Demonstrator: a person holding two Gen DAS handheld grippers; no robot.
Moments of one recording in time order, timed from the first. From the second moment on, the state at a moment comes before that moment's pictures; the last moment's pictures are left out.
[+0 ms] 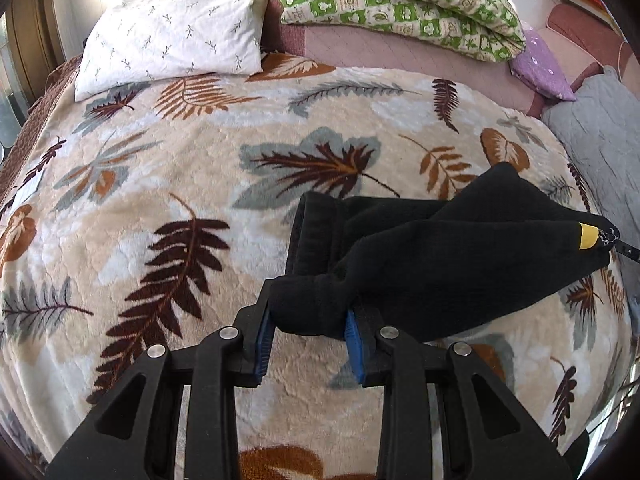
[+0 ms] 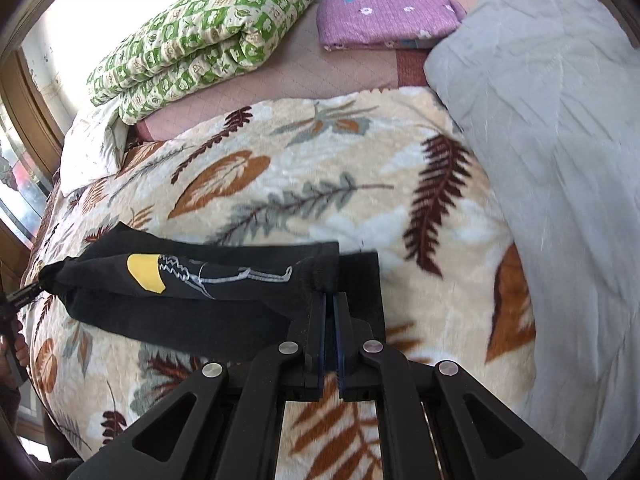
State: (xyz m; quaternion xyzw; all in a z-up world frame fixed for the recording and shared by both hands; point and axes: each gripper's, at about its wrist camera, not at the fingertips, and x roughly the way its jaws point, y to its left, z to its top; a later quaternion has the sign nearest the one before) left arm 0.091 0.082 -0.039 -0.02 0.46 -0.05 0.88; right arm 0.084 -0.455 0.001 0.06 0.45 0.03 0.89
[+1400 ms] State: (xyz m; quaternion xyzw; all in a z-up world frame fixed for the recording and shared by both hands) left arm 0.179 0.115 -0.059 -0.23 0.61 -0.17 0.74; right arm 0.098 -0.467 -0.018 0.29 0.45 0.00 0.84
